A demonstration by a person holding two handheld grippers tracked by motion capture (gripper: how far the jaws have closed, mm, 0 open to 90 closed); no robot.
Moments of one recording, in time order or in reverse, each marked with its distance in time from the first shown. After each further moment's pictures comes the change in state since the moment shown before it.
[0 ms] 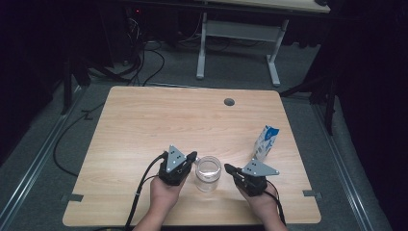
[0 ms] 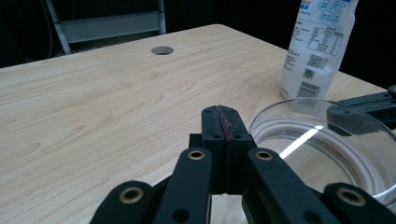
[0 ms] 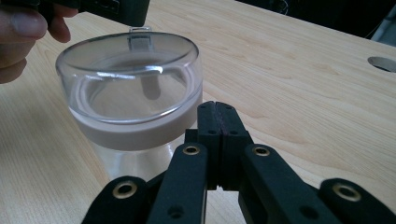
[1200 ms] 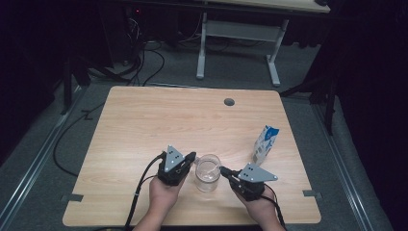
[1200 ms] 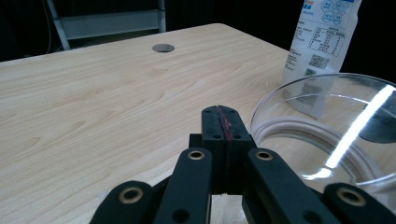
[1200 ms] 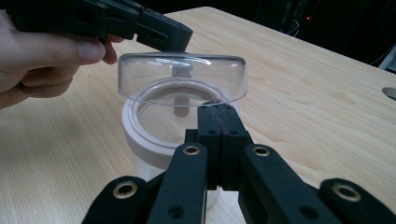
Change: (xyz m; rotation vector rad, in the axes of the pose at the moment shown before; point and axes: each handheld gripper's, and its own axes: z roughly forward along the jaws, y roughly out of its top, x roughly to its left) left arm 0.003 -0.003 -0.003 0.000 0.001 -0.018; right arm 0.021 0.012 -0.008 -0.050 0.039 -0.062
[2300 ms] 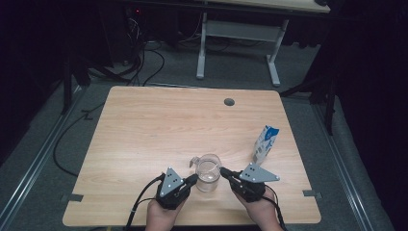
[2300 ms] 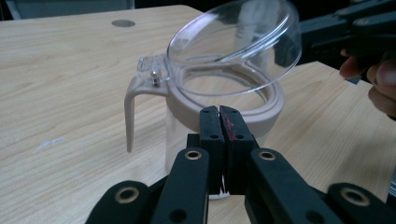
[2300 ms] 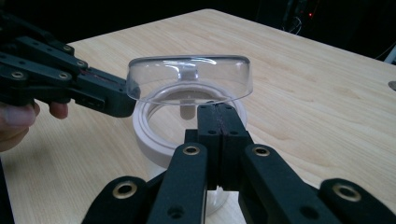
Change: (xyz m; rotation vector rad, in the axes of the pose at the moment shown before) left arm -0.029 -0.036 -0.029 0.014 -0.126 -0.015; right arm 0.003 0.001 -0.004 -0.007 0.009 0.045
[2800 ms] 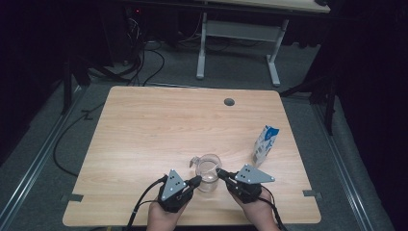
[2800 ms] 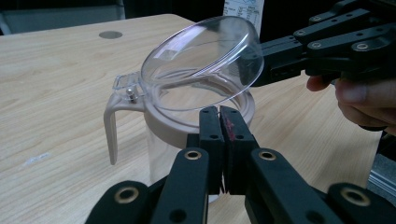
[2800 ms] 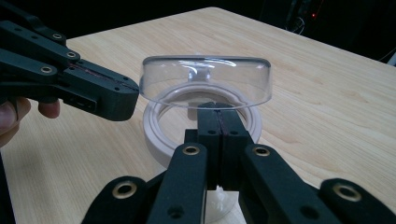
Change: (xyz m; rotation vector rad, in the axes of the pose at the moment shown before) left arm -0.013 0.006 -0.003 -0.013 -0.022 0.038; right arm 0.008 0.002 0.006 0.005 0.008 -0.023
